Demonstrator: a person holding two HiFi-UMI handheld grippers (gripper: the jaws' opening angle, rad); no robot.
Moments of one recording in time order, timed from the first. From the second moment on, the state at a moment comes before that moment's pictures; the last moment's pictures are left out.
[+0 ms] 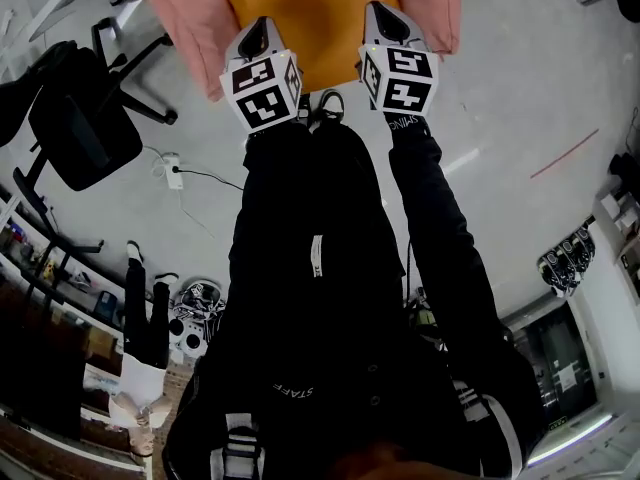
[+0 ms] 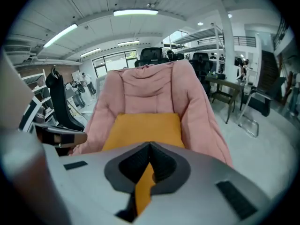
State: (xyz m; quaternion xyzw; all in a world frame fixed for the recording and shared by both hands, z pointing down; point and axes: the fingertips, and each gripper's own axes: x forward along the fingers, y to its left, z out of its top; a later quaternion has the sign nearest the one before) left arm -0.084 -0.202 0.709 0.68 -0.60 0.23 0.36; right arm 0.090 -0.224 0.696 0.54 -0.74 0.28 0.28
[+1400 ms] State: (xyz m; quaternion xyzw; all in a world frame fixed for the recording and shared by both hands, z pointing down) left arm -0.125 -0.250 0.841 0.64 -0.59 0.27 0.42; right arm 0.129 -0.289 0.824 0.53 -0.72 0.31 0.33
